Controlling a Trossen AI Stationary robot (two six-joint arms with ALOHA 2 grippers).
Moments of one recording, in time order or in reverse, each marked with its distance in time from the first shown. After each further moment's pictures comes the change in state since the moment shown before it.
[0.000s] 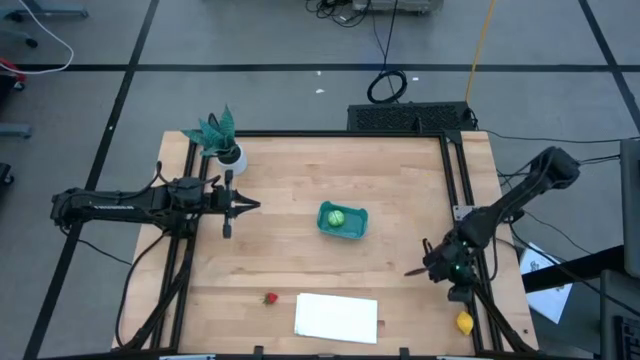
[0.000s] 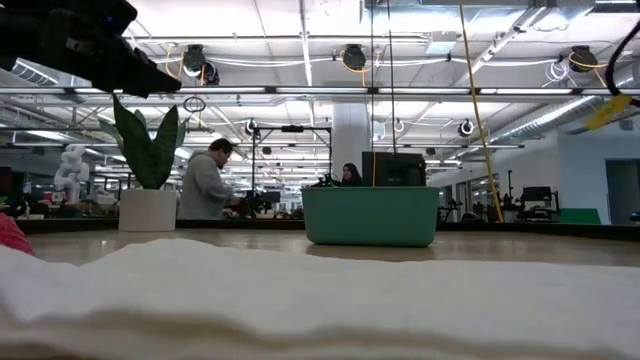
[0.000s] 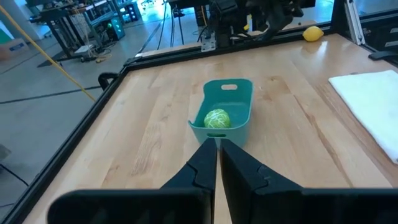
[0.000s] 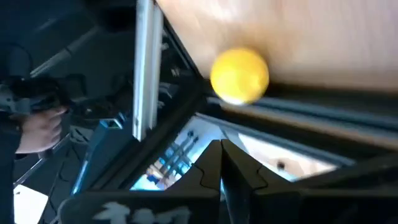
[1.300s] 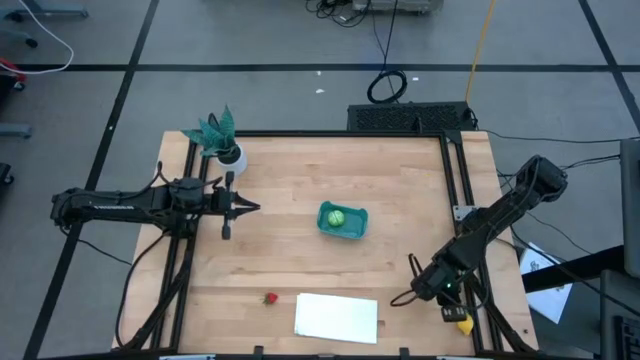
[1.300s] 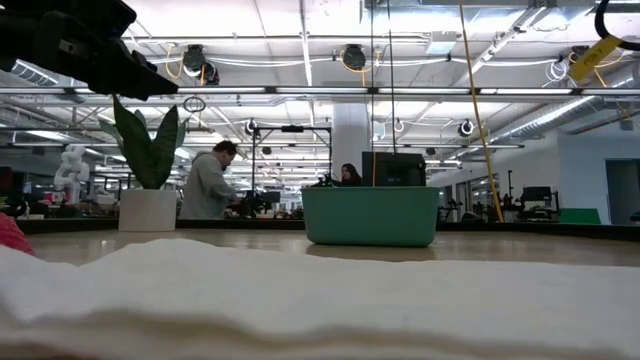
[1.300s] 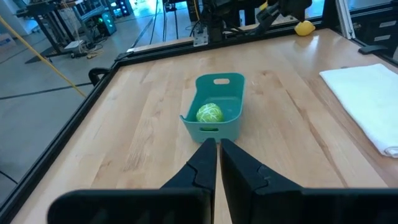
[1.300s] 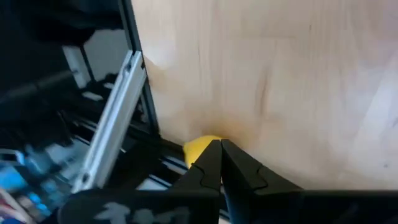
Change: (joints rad) left arm 0.000 0.000 0.000 -0.026 0.027 -0.001; right arm 0.084 0.297 0.336 -0.232 0.371 -0.430
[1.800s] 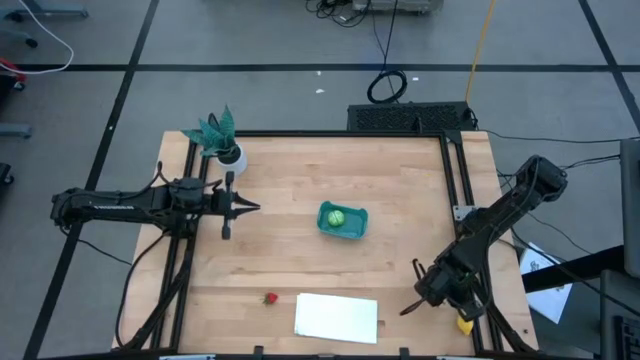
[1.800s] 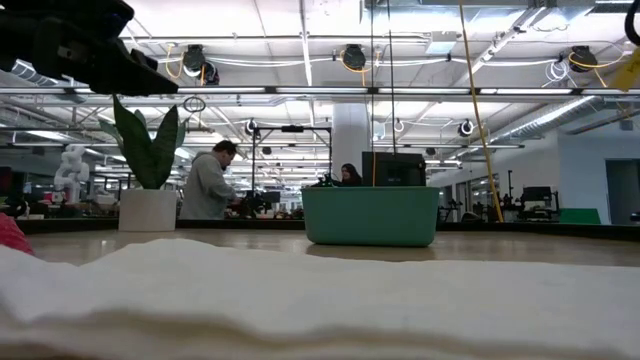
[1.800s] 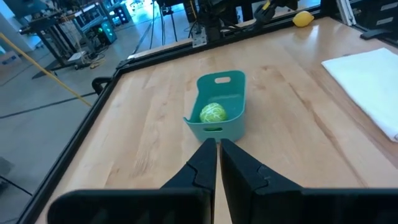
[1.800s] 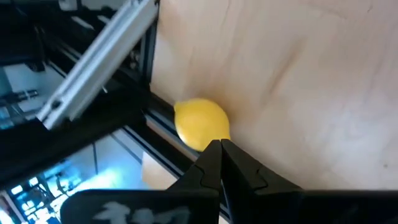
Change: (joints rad) left arm 0.000 0.000 0.000 0.001 0.000 0.087; right arm 0.032 0.000 0.000 -0.083 -0.051 -0.361
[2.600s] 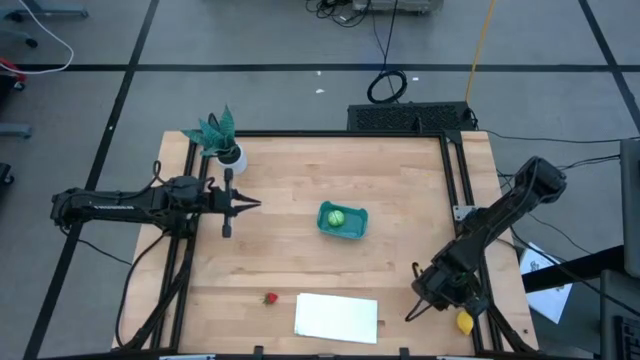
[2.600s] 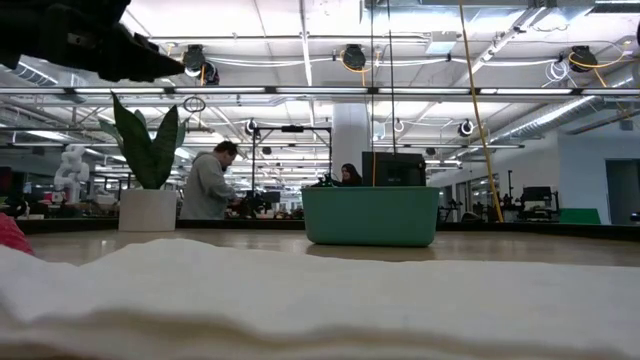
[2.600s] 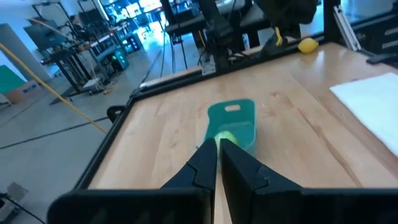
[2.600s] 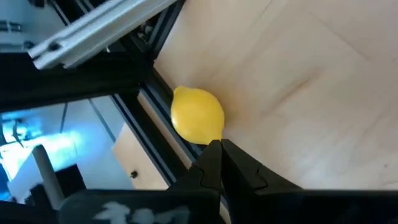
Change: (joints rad) left arm 0.000 0.000 0.000 0.115 -0.003 0.034; right arm -0.020 0.022 0.000 -0.011 -0.029 -0.366
